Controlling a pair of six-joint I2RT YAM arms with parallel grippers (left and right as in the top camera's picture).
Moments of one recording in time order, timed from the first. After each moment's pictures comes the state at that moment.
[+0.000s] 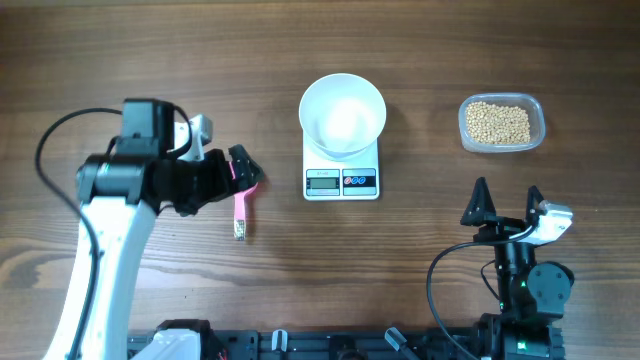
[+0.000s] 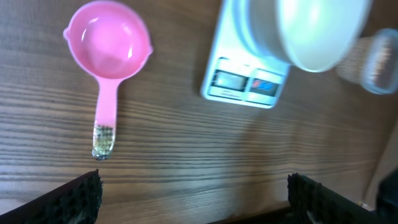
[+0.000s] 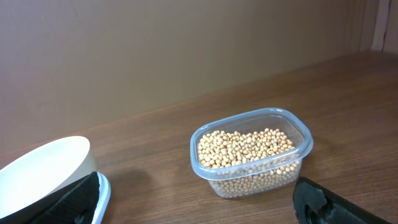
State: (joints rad) left arm -0.03 1.30 1.16 -1.14 0.42 -0.37; right arm -0.13 0.06 0.01 0.00 -0.07 0.26
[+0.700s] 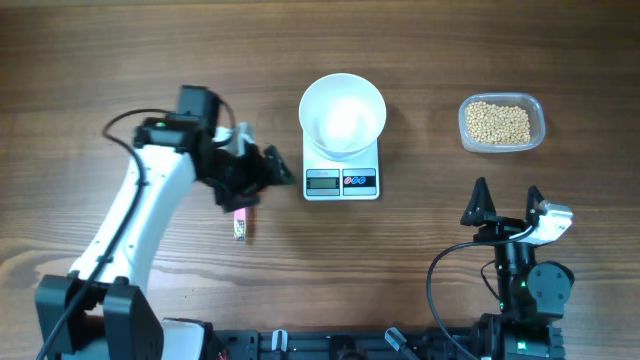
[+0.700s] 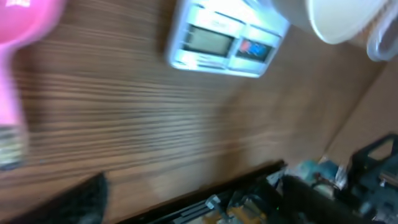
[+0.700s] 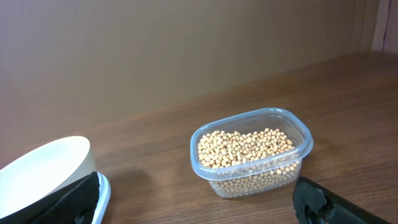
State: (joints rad) left arm -0.16 1.54 1.16 -1.08 0.61 -0.43; right arm -0.13 0.06 0.01 0.00 -0.07 0.26
